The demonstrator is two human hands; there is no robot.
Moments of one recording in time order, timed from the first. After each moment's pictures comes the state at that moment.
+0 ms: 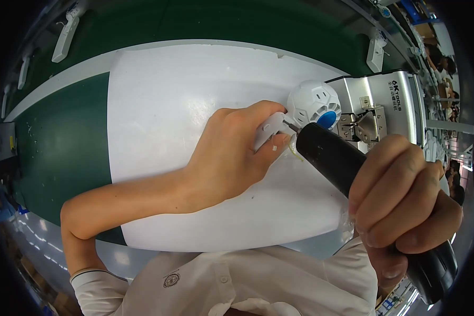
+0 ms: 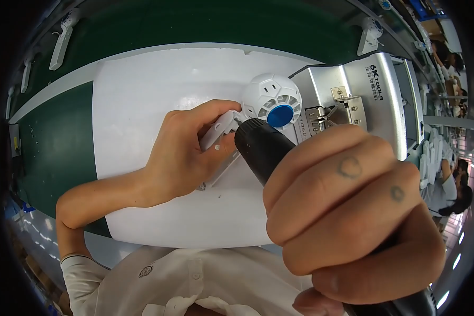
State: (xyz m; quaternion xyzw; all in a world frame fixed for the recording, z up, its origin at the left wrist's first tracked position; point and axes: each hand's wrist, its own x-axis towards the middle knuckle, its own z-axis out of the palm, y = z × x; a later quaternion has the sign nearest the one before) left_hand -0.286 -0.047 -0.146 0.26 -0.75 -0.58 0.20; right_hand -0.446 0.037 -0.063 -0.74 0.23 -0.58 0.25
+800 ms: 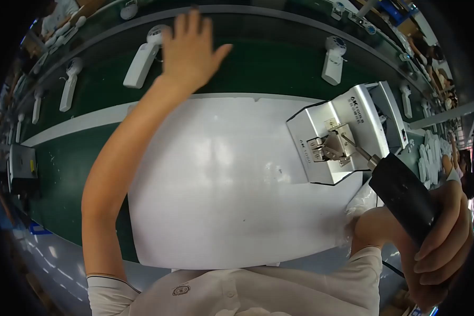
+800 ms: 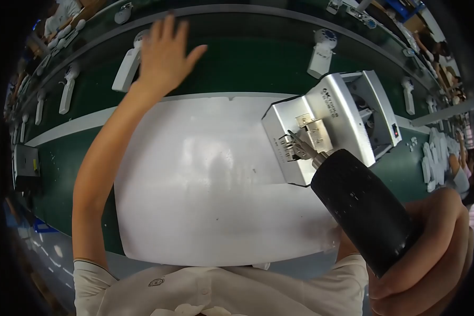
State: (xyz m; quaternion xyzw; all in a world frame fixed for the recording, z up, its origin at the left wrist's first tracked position) left_hand -0.371 -0.237 -0.159 0.33 -0.85 0.27 0.32; right_hand -0.492 0.122 0.010 -0.70 0.20 -0.67 0.15
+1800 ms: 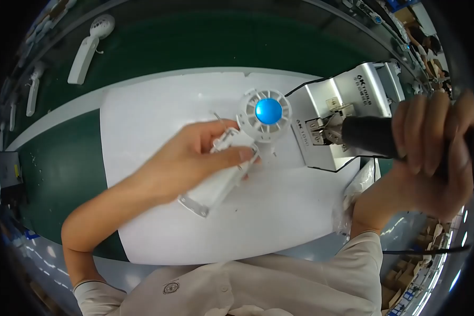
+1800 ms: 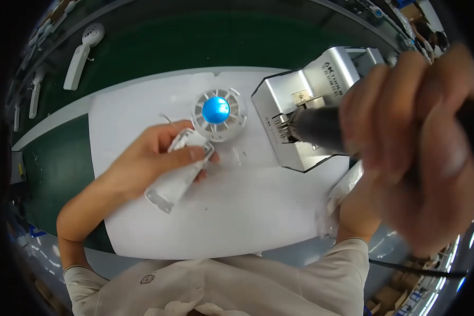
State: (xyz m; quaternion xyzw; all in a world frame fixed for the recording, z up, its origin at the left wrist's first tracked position) left_hand -0.310 -0.090 -0.144 0.23 -0.52 -0.82 -0.04; right_hand -0.545 0.072 -0.039 -0.58 0.43 -0.65 0.23
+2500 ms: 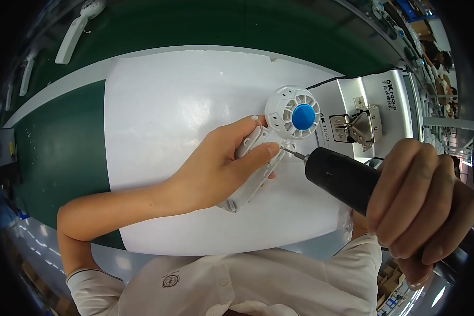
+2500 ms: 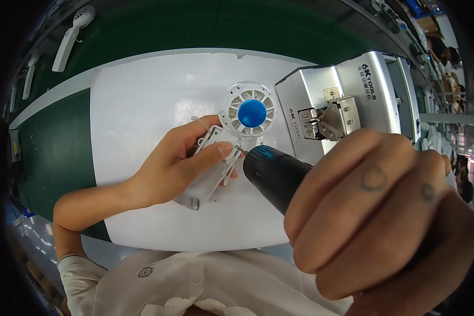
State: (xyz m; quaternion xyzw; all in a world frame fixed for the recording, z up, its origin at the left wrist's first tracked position) left_hand -0.315 -0.058 -0.164 0.21 -0.55 -0.81 0.03; right_hand -0.513 0.039 -0.060 -0.70 0.19 -0.56 0.39
